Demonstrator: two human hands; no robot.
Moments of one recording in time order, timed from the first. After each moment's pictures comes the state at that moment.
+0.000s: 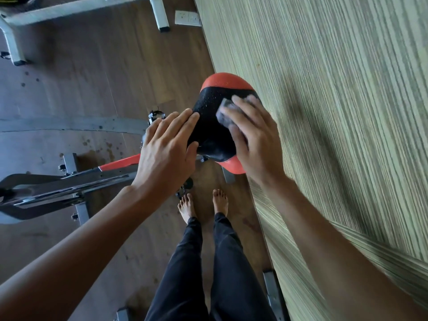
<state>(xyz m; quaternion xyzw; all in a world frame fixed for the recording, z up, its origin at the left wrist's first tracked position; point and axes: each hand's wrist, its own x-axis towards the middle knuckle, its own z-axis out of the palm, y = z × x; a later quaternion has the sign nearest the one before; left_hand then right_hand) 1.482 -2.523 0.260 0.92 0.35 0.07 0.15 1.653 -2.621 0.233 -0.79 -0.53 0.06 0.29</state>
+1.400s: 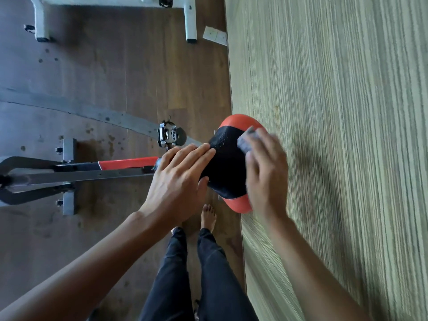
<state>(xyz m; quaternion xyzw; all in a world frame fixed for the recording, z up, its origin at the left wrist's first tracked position) 1.487 -2.517 0.261 0.91 0.38 0.08 0.17 1.661 -2.595 0.246 -0.82 -0.48 0.12 0.29</state>
